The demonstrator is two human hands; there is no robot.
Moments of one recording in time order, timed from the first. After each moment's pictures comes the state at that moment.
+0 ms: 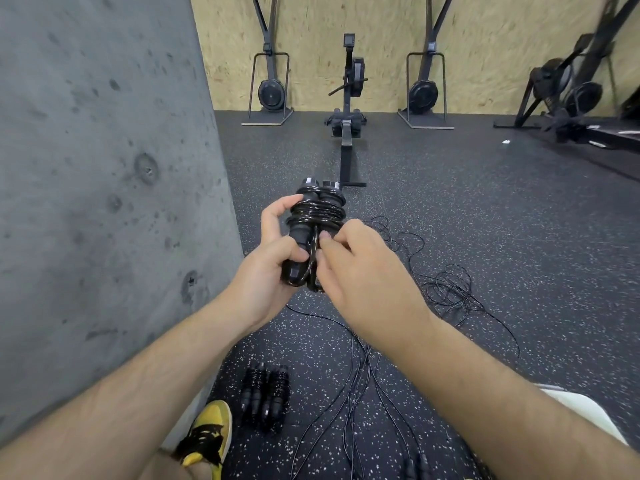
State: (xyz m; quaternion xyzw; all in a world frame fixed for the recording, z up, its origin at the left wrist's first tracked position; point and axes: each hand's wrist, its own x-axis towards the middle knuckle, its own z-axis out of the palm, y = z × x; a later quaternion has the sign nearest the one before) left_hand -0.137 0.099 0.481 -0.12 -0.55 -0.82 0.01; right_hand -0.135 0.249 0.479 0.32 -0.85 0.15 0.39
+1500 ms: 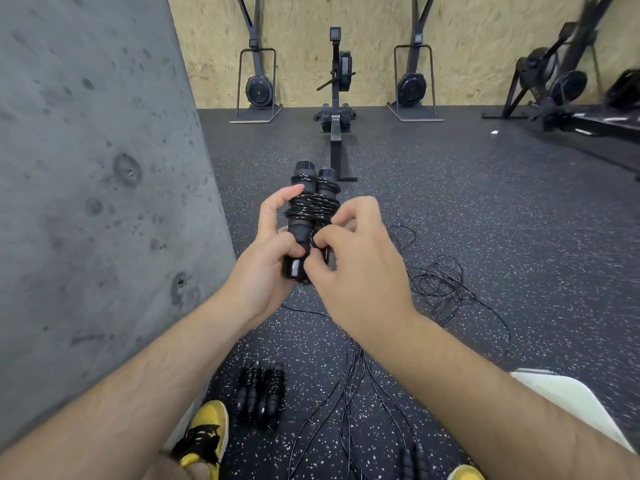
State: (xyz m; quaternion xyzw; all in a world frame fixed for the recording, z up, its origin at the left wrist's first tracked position) left_hand -0.143 0.114 0.482 -0.13 -0.57 -0.81 0.01; right_hand -0.122 0.250 0.492 0.19 -0.88 0.30 0.31
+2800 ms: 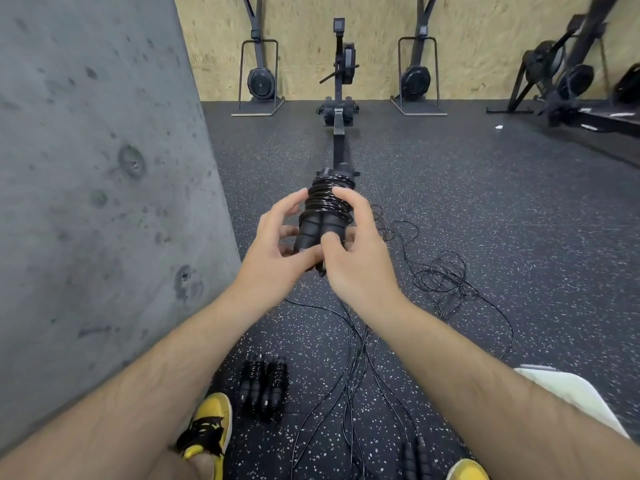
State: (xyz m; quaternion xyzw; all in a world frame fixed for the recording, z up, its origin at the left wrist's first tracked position) left_hand -0.159 0.096 0.451 -0.13 -0.76 -0.61 0.16; right_hand -0.150 0.236 0.475 0.11 -0.78 0.60 0.14
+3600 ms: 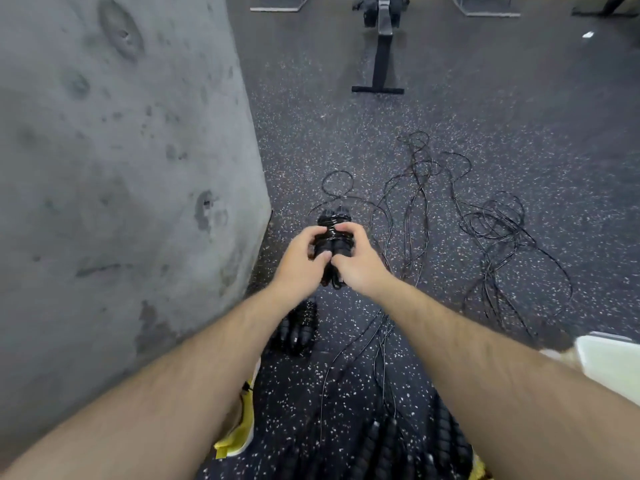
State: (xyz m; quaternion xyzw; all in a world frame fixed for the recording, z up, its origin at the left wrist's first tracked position) left_hand -0.229 0.036 0.248 0.08 -0.85 -0.52 0.03; right_hand -0.249 0.167 0.265 0.02 -0.81 0.56 -0.14
